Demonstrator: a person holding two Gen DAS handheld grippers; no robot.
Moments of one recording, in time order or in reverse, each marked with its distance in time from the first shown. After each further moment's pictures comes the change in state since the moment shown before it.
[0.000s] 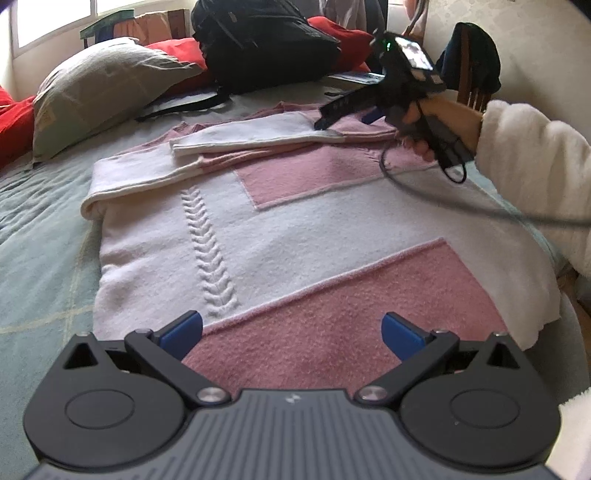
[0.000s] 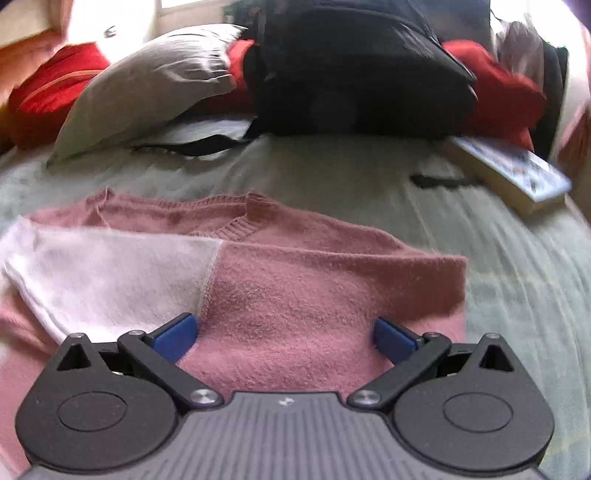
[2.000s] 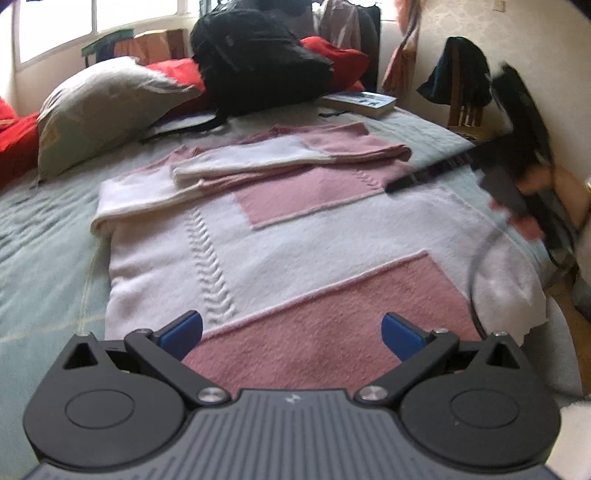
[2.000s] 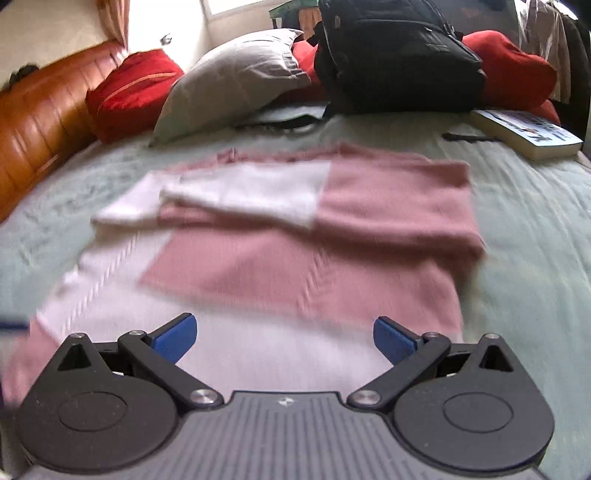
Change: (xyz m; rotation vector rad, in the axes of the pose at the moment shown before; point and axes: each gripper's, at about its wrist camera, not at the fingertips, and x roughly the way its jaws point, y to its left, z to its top) left arm -0.021 -0.011 0.000 0.021 -0.066 0.010; right arm -0.144 0.029 -0.105 -0.021 0.023 0.210
